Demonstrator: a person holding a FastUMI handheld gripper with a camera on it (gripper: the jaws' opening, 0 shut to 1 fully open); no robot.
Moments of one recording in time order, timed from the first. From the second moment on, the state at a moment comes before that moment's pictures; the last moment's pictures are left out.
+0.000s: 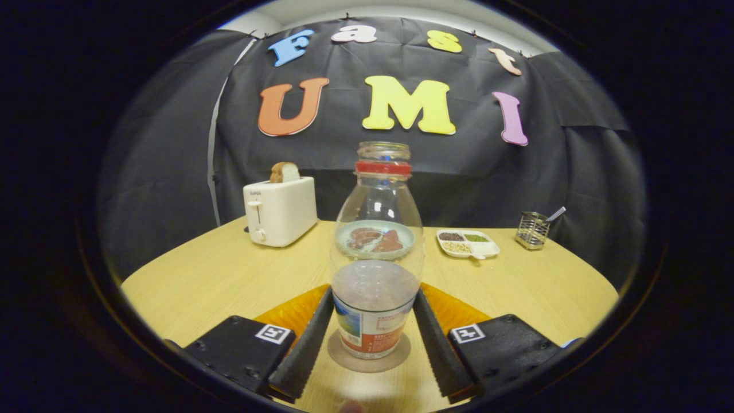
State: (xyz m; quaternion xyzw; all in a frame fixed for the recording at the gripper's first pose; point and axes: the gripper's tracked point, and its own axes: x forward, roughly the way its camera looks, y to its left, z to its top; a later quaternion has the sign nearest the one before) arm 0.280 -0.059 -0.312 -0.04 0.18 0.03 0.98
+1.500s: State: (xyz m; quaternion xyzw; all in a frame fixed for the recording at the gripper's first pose) arm 0.037 -0.027 -0.047 -0.03 0.03 0.05 1.00
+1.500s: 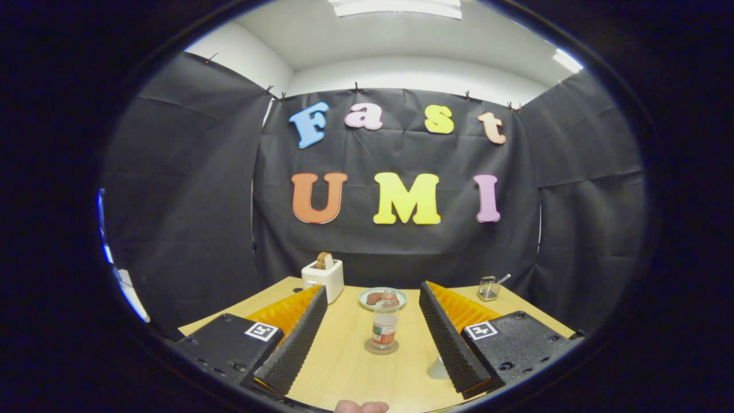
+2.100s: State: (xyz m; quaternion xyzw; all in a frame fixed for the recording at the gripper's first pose) arm -0.031 -0.030 -0.004 0.01 0.01 0.06 1.00
